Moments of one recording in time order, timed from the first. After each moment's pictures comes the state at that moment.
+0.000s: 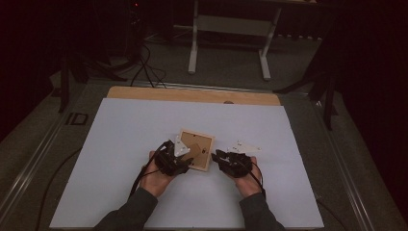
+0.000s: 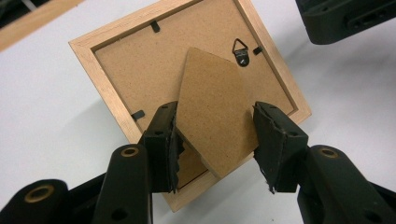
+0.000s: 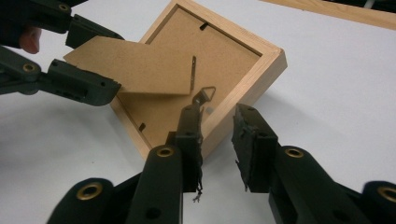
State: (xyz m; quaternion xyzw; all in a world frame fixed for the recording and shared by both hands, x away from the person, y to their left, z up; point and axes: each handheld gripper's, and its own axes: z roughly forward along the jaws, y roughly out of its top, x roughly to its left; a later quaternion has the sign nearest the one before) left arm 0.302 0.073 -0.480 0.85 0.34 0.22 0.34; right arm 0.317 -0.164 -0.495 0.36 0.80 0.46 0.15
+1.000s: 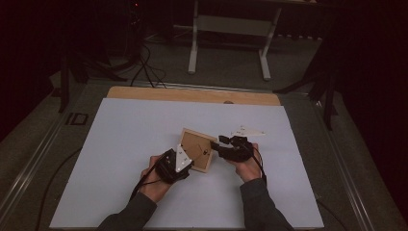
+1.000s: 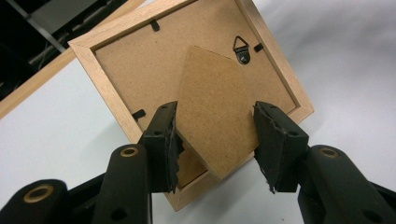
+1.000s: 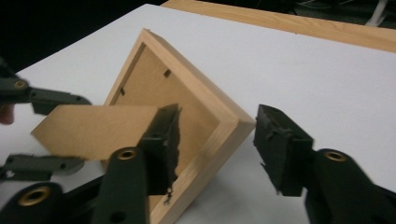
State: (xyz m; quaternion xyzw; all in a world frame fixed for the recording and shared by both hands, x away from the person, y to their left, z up) left arm 0.282 0.070 -0.490 0.85 0.28 0.29 0.35; right arm 0.357 -0.168 -0.478 0.37 0.78 0.49 0.12
